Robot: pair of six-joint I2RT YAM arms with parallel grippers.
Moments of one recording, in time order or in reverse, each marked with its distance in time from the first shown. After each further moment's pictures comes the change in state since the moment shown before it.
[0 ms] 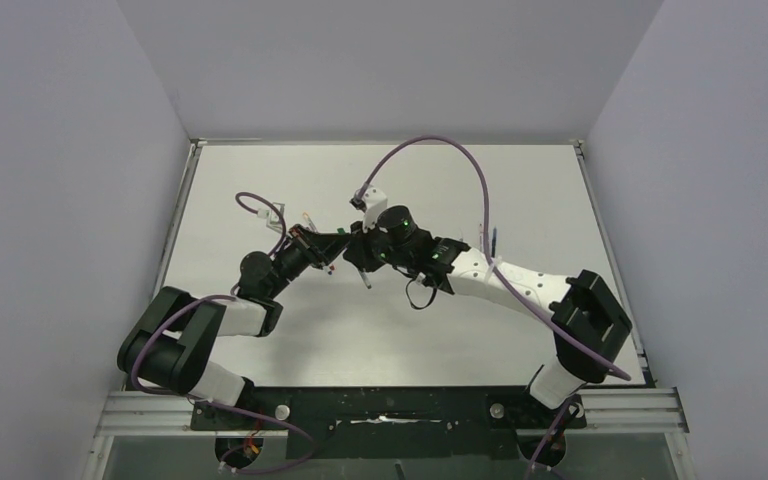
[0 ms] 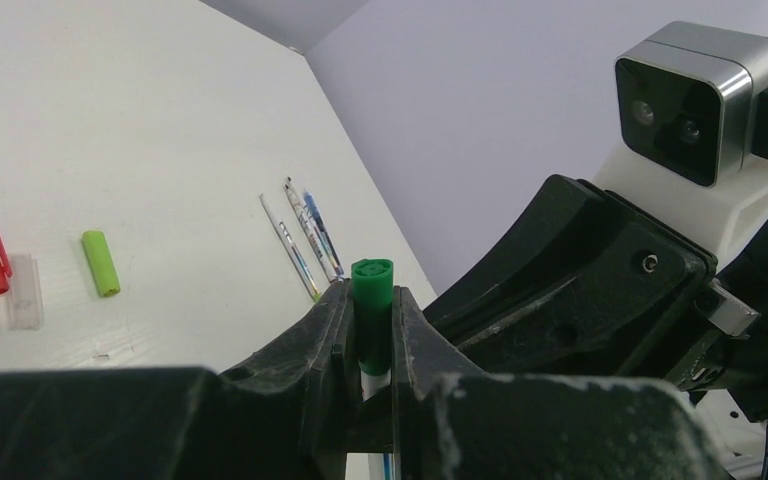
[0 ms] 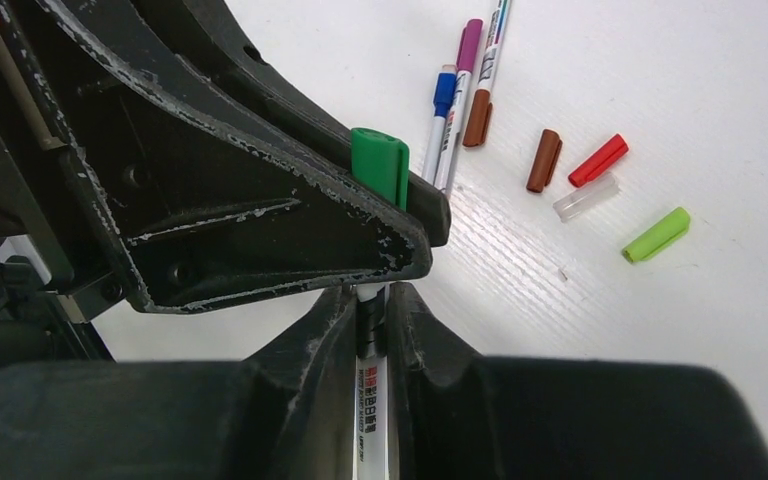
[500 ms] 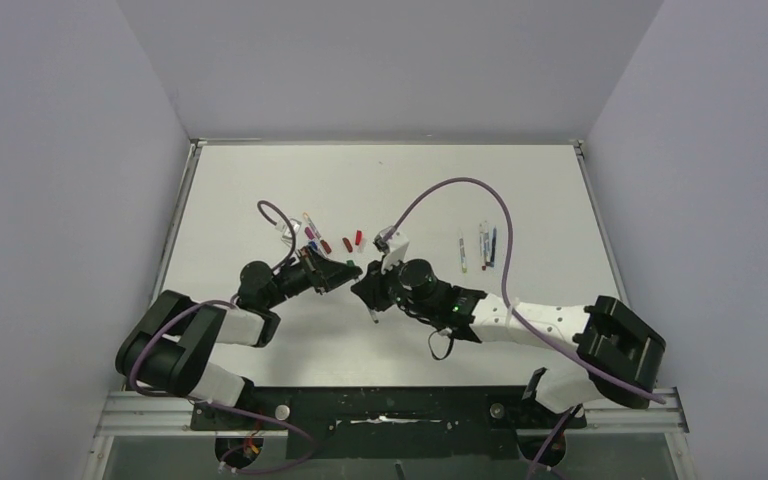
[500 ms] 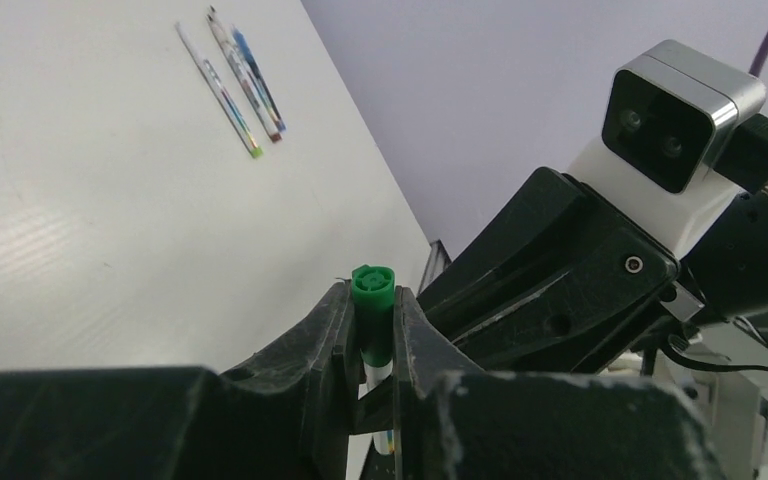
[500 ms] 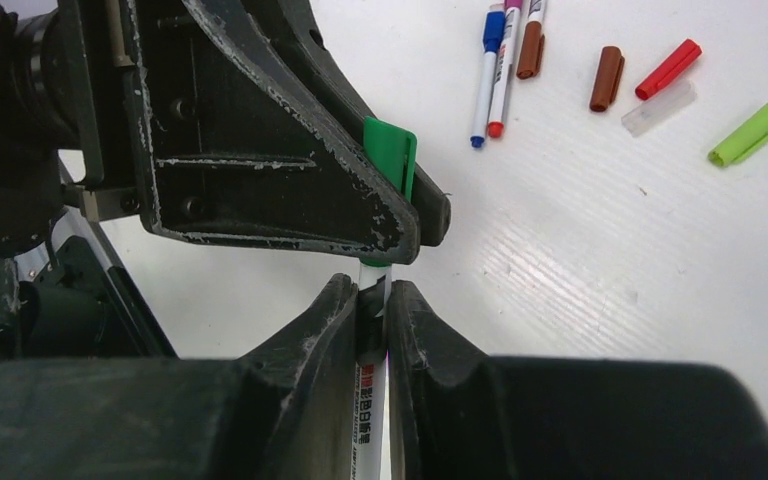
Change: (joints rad) left arm 0.005 -0.006 -0.073 -0.009 0.234 -0.038; right arm 0.116 -0.176 -0.391 0.319 0.098 0.130
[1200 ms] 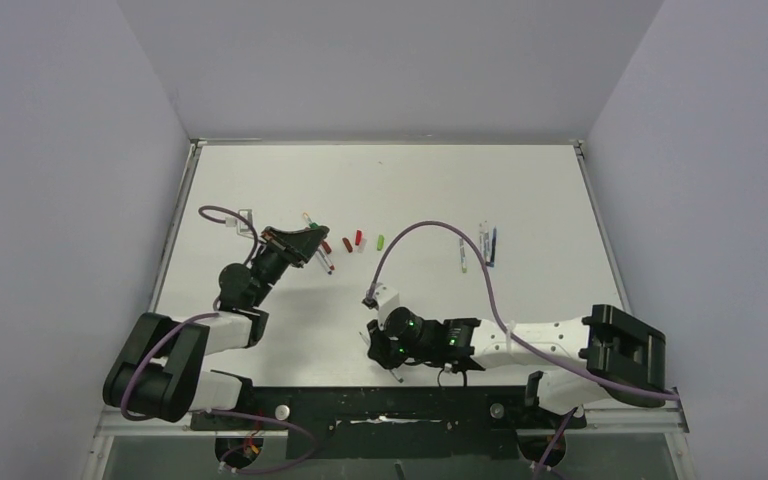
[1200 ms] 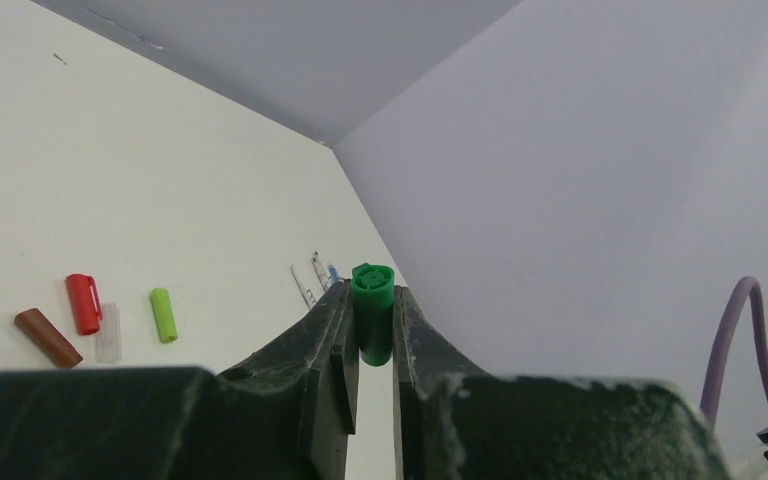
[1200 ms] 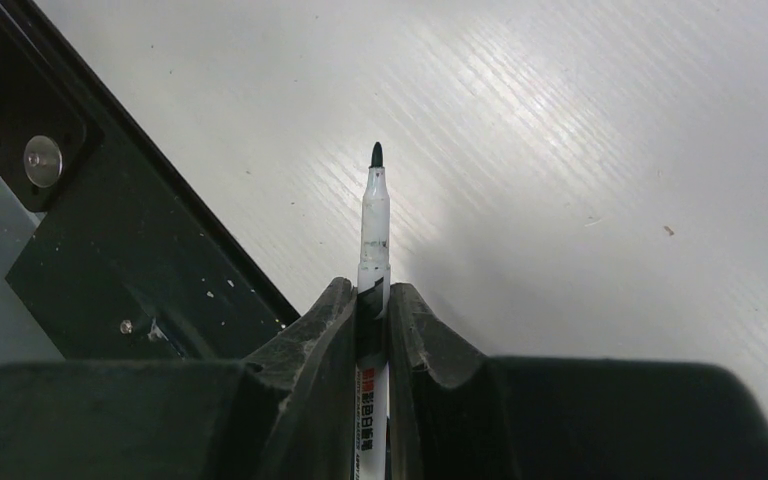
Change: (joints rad) left arm 0.103 -0.138 -0.019 0.043 -0.301 0.029; right arm 0.250 -0.056 -0.119 -0.286 0.067 0.117
